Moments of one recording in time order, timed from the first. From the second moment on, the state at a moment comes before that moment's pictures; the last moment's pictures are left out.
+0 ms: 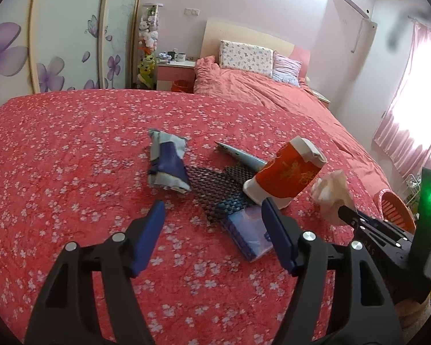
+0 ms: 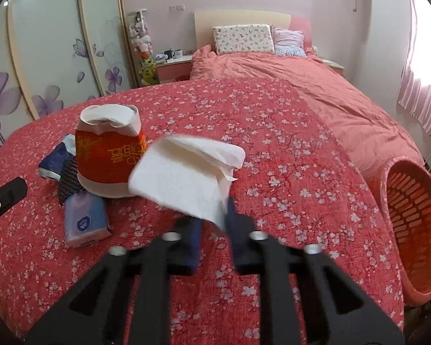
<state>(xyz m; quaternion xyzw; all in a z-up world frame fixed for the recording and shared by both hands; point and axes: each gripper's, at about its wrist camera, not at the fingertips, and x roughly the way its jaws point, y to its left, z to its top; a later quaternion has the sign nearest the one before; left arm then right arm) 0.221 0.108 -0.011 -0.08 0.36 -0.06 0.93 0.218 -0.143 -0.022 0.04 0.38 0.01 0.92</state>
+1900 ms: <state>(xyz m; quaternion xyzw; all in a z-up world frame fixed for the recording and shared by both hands) 0.272 -0.007 -0.003 0.00 0.34 -0.15 0.93 0.178 -0.219 0.000 0.14 0.35 -0.02 0.93</state>
